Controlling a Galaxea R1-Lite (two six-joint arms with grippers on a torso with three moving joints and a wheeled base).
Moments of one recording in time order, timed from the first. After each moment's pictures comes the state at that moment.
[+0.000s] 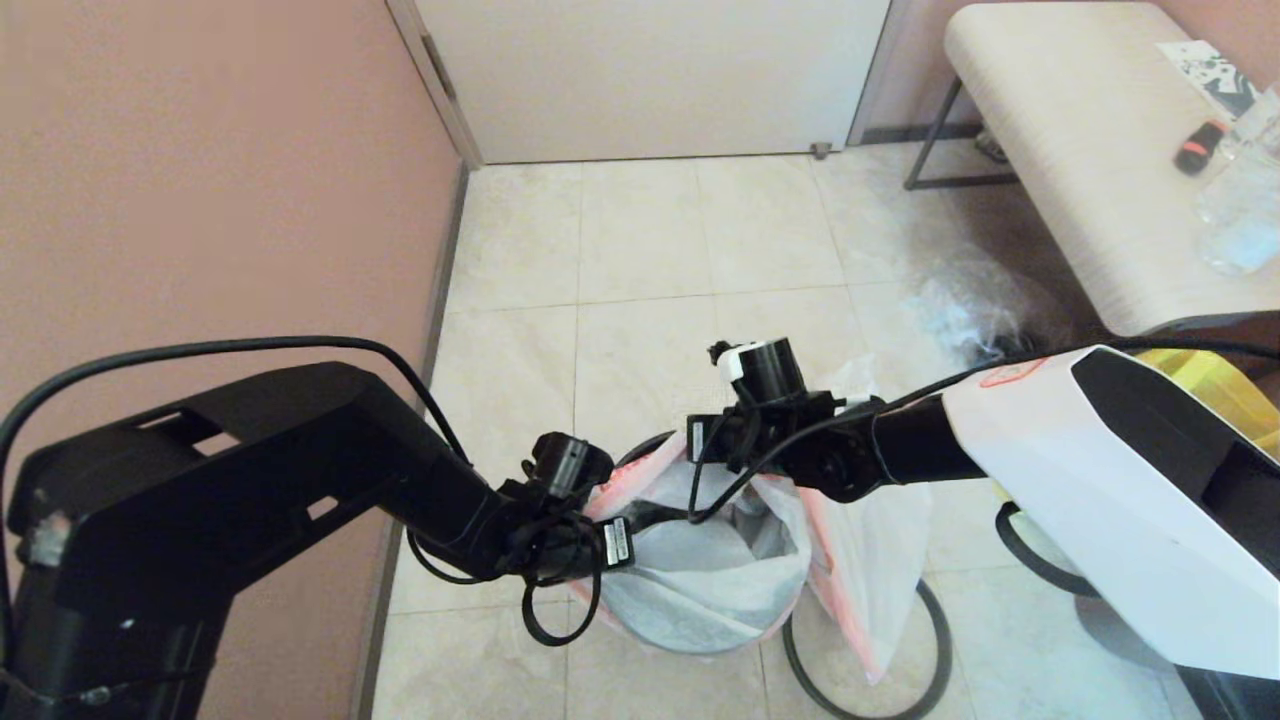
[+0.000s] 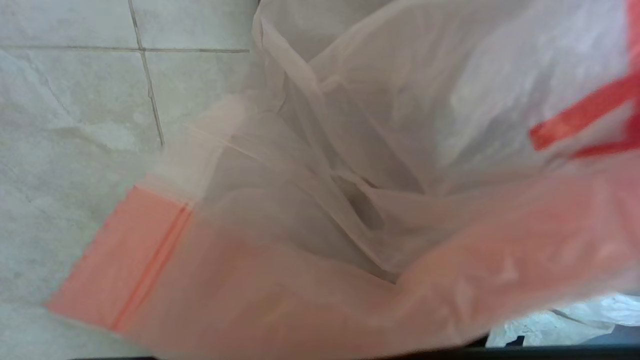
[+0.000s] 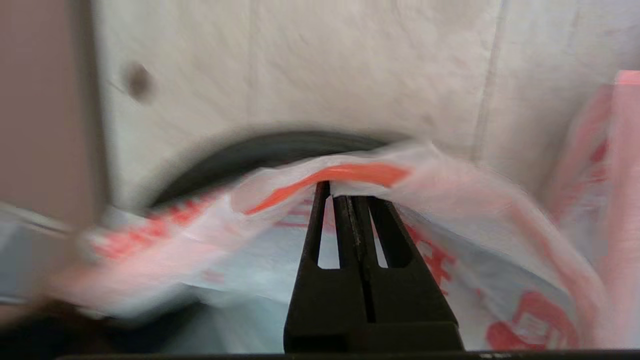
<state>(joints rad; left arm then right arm) -0.50 2.26 -1.08 -0.27 0.02 -0.55 0.61 2.39 -1.74 -0.18 -0.13 0.36</state>
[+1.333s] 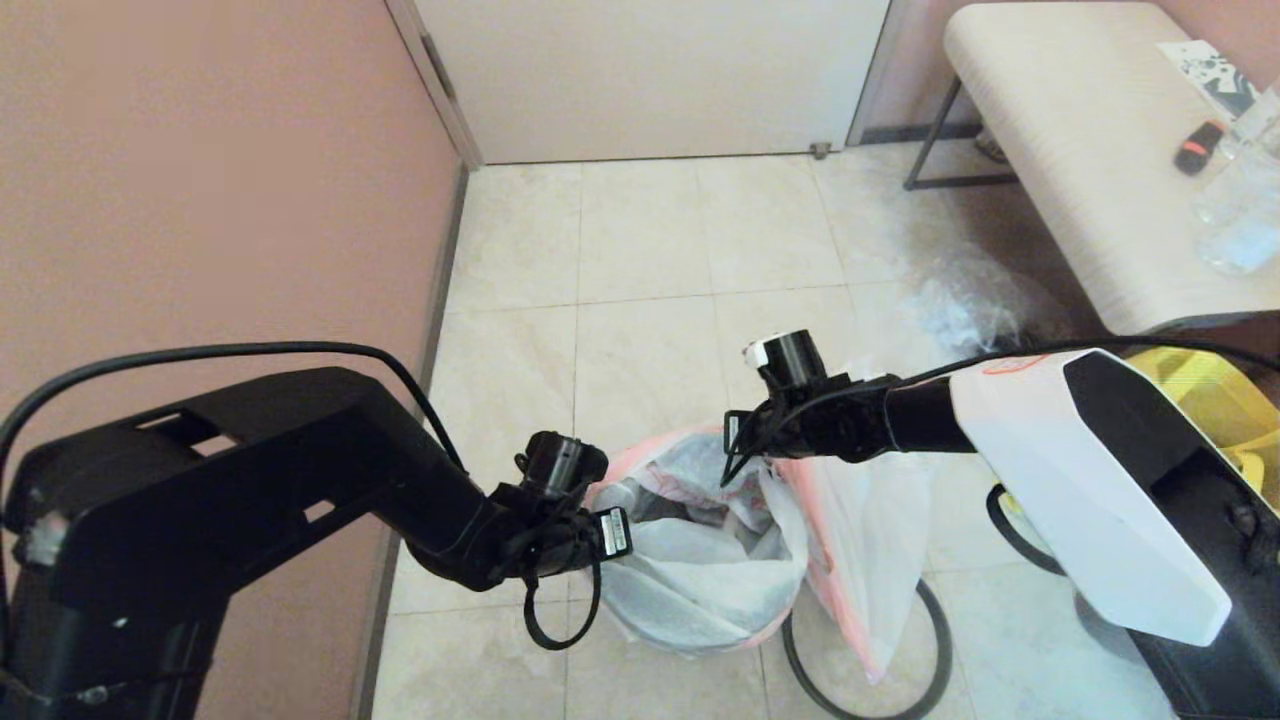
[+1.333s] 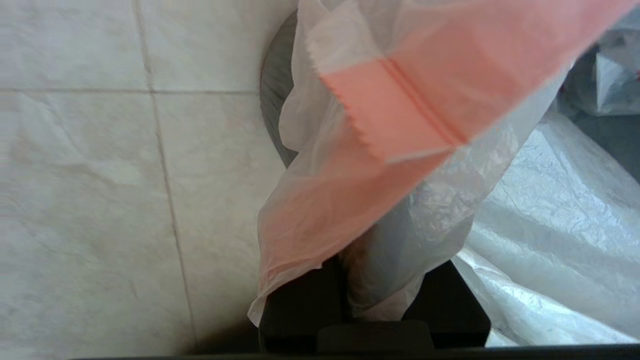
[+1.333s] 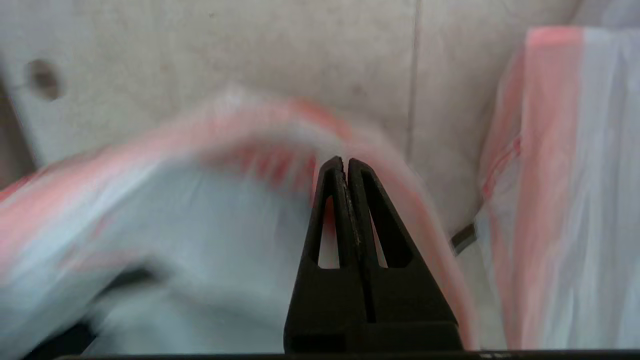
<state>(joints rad) -0.49 2.25 -1.04 -0.40 0.07 -0.56 0.50 2.48 -1.95 0.10 -0.10 0.37</state>
